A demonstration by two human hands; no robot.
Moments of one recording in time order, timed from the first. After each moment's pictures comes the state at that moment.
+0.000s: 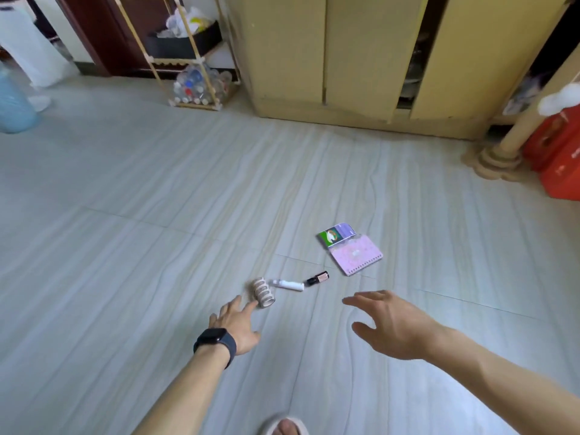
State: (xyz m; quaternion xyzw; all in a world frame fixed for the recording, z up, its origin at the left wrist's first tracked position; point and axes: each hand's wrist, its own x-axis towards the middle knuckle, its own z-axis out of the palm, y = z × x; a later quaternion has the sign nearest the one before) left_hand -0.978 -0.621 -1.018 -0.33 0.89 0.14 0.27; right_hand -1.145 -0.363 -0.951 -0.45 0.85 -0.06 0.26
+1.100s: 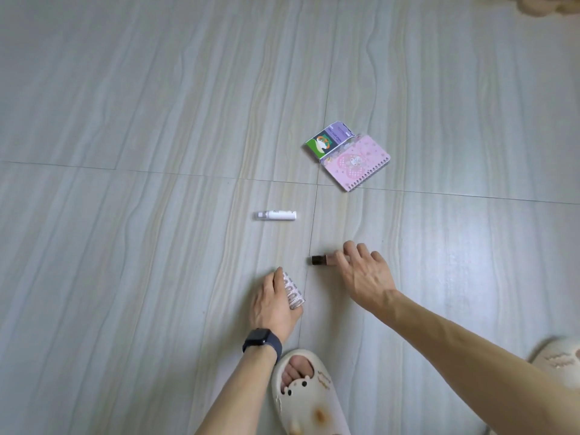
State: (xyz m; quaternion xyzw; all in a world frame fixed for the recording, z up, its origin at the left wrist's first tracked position) left_hand -0.979 -0.553 -1.162 -0.32 0.91 0.19 0.18; right_hand -1.122 -0.401 -1.159 -0.41 0.90 0.05 0.16
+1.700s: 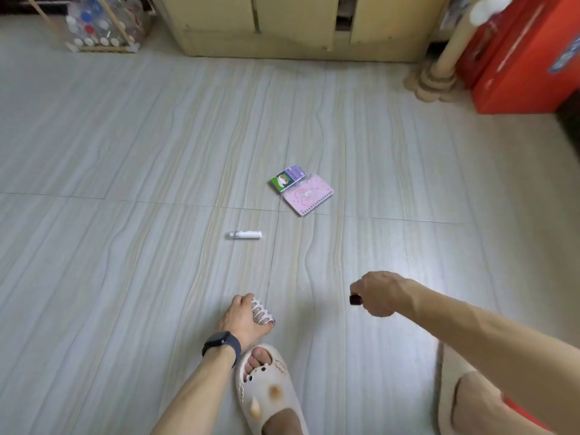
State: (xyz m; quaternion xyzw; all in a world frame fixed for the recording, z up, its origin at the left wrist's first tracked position) left_hand -0.948 -0.527 -1.088 -0.31 0.88 0.25 0.25; right_hand -1.127 -0.288 -1.030 -0.38 0.83 0.18 0.37
